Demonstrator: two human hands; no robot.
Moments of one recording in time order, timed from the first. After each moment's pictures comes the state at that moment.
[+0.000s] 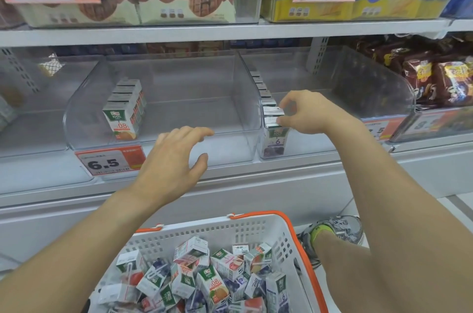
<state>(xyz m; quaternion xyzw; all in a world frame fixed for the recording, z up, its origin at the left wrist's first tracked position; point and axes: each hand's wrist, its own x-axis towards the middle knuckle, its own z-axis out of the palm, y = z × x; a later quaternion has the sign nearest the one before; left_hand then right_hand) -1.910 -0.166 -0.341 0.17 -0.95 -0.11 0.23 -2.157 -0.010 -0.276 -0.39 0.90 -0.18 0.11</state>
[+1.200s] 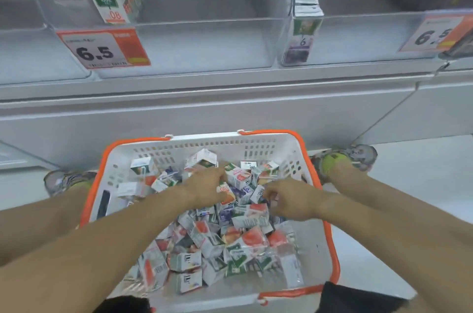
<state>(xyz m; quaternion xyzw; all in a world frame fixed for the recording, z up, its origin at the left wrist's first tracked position) -1.856 -0.095 -0.548 0.25 -0.89 -0.32 -0.22 -2.016 0.091 -0.521 -0.50 0.75 0.01 0.42</state>
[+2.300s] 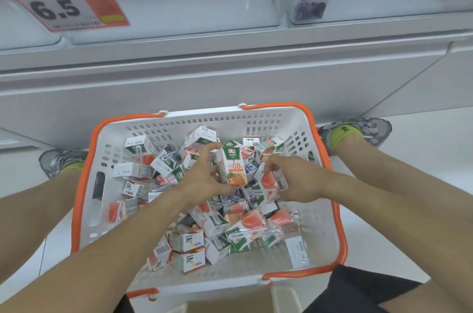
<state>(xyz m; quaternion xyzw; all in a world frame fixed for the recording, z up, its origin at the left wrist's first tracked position) -1.831 -0.070 -0.557 0.39 -0.61 -0.68 -0.09 -2.019 0.091 -0.535 -0.48 0.75 -0.04 0.45</state>
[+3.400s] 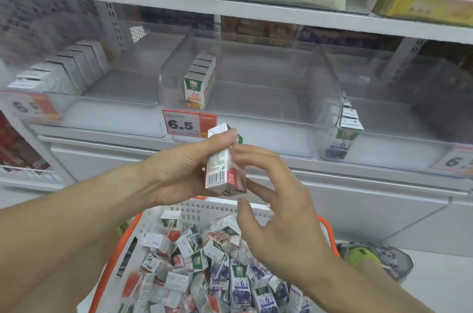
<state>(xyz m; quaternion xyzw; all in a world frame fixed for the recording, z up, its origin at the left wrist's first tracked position) -1.816 -0.149 -0.311 0.29 -0.47 -0.83 0.10 -1.917 0.005 -0.333 -0.58 0.57 -0.55 0.17</state>
